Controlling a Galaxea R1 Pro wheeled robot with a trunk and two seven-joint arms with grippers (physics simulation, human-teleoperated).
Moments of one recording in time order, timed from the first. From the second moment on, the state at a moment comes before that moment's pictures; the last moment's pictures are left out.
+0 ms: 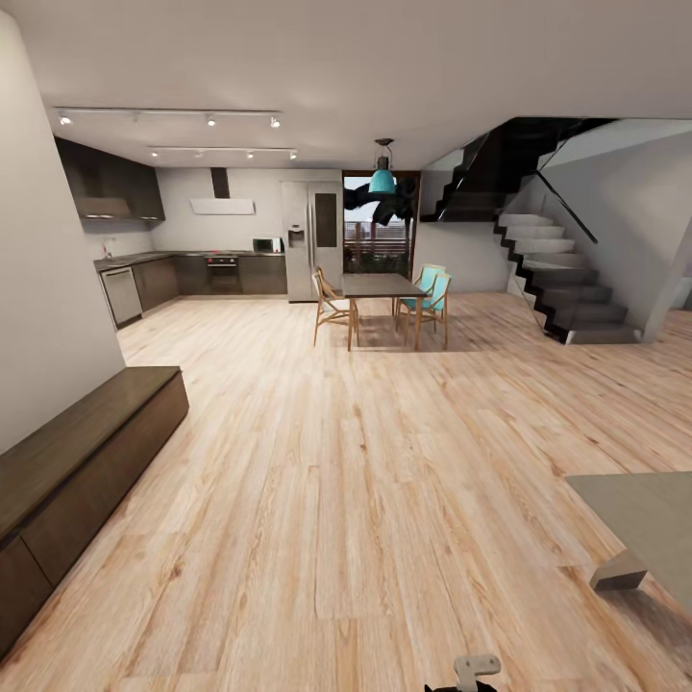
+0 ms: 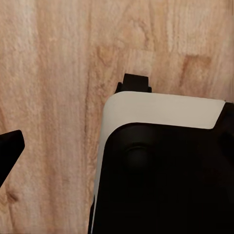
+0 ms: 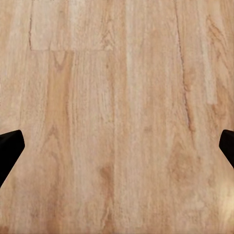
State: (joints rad) left arm -0.27 0.03 0.12 0.07 0.01 0.11 0.10; right arm -0.46 0.05 0.05 -0.02 0.00 -0.21 -0.03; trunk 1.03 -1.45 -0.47
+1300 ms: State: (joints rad) left arm -0.27 0.03 0.12 0.07 0.01 0.11 0.10; right arm -0.46 0.05 0.05 -0.02 0.00 -0.21 -0.03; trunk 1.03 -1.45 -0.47
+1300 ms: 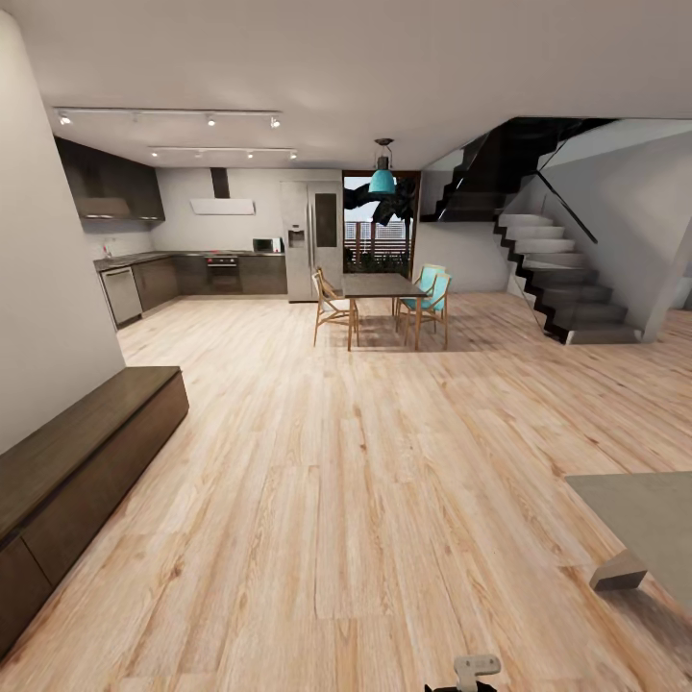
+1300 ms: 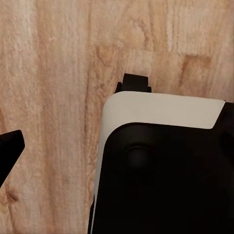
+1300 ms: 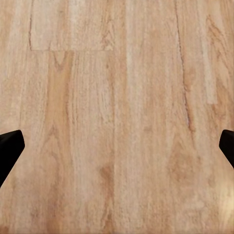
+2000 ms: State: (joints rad) left arm -0.27 0.03 0.12 0.07 0.01 0.11 0.10; right arm -0.46 0.05 0.05 -0.02 0.00 -0.21 -0.03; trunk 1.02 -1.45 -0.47
